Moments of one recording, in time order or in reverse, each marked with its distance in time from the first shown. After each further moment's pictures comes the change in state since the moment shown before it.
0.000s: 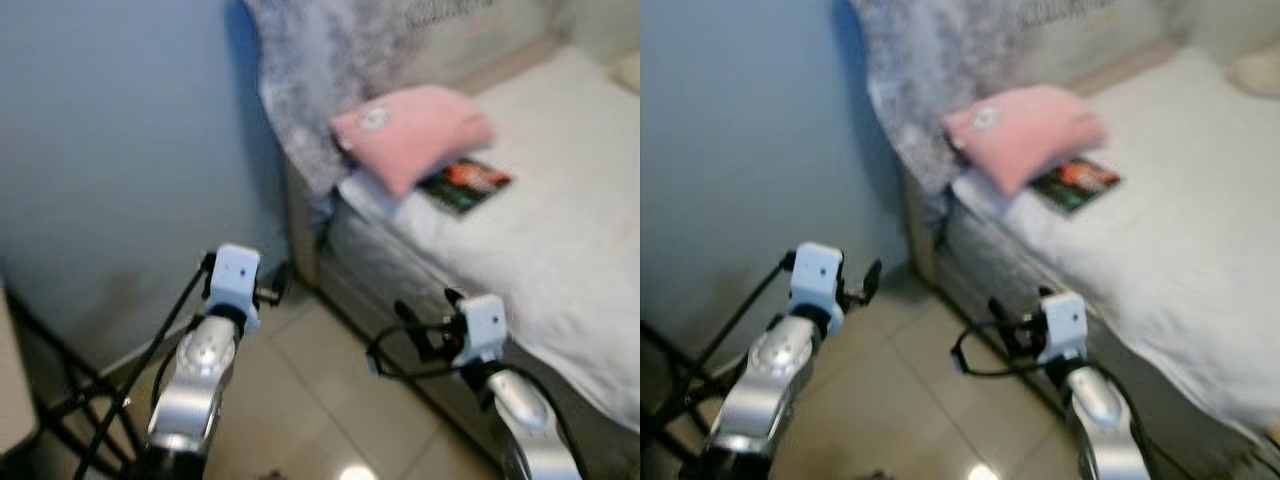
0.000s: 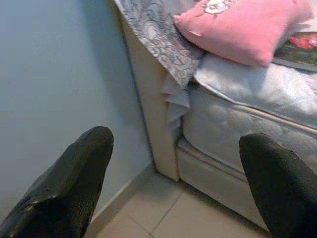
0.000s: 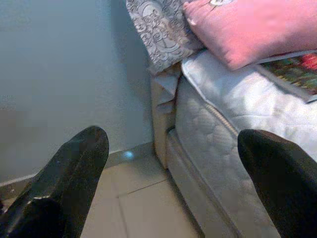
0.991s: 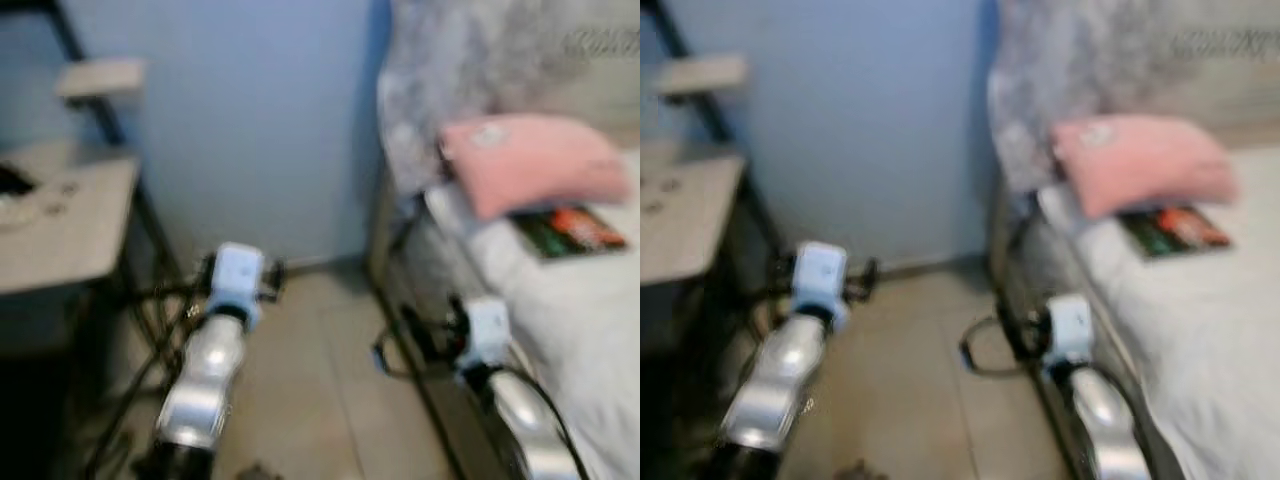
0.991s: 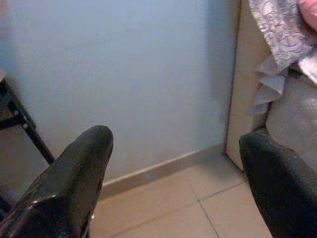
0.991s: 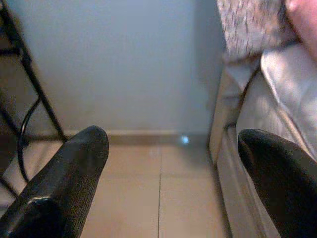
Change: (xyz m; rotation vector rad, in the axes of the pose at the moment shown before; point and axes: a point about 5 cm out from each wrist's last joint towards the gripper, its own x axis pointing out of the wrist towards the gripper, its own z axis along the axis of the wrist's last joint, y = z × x) left arm 0.006 -0.004 -0.002 0.041 0.006 0.069; right arm 0.002 -0.009 -0.015 0.051 0.058 -0.049
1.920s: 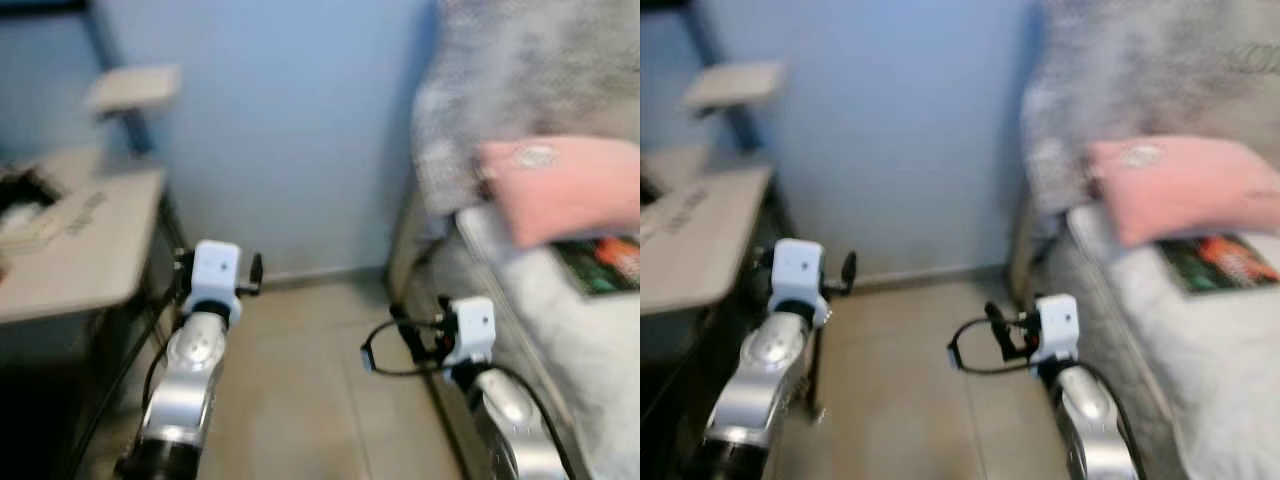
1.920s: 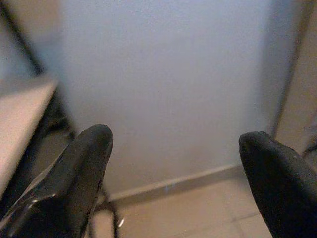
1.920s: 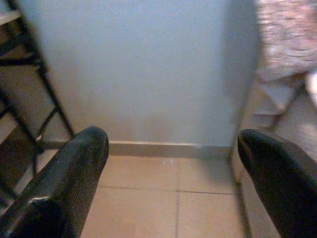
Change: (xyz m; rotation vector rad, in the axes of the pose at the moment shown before) left arm -0.001 0.024 0.002 -0.019 -0.021 0.096; right arm 0.006 0.015 0.002 0.005 -0.010 0.032
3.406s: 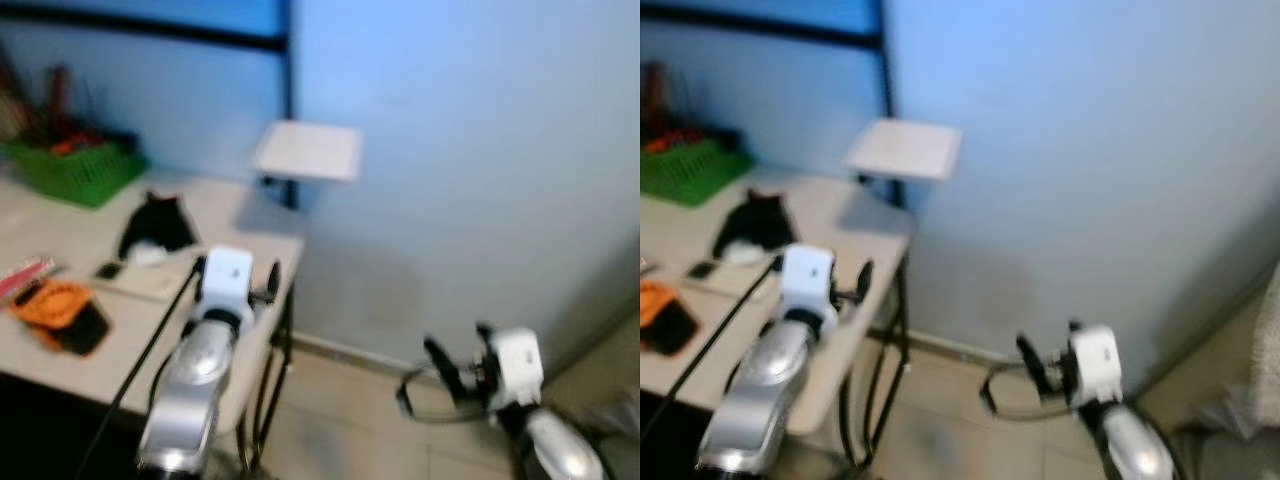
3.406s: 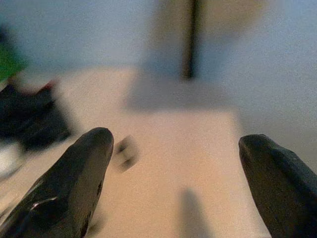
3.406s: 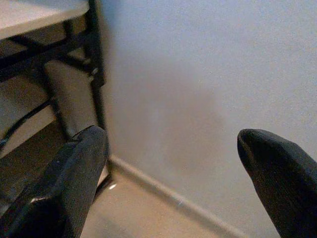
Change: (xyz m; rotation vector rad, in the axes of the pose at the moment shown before) left arm -0.023 -0.009 0.003 -0.046 0.061 -0.066; right arm -0.062 -0.022 -0.012 -0.080 0.076 -0.016
